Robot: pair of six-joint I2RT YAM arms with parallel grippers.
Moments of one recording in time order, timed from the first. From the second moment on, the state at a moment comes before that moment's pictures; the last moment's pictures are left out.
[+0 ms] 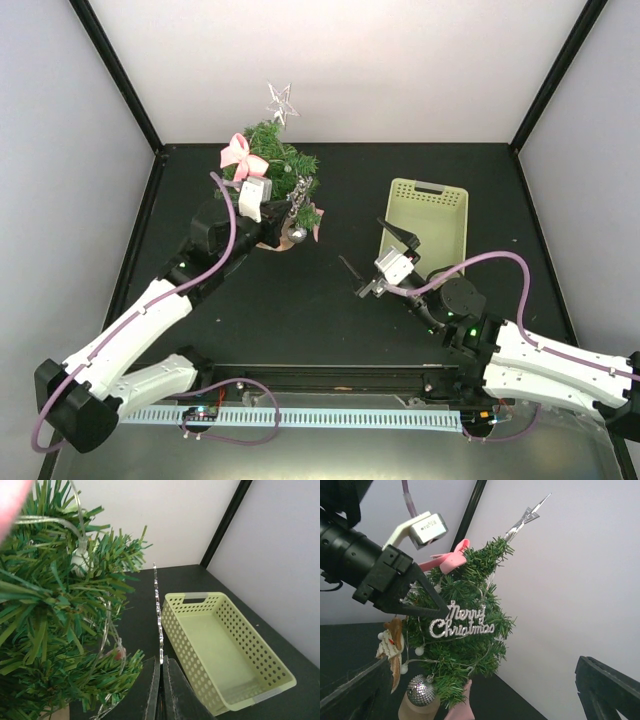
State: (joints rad) left arm -0.55 0.98 0.86 -0.08 0.12 -0.30; right arm 1.14 0.75 0.54 0.41 0.36 -0.48
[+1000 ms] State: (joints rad) left arm -0.51 1.06 0.85 -0.13 0.06 -0.23; right arm 1.14 0.71 0.54 0.40 0.31 -0.49
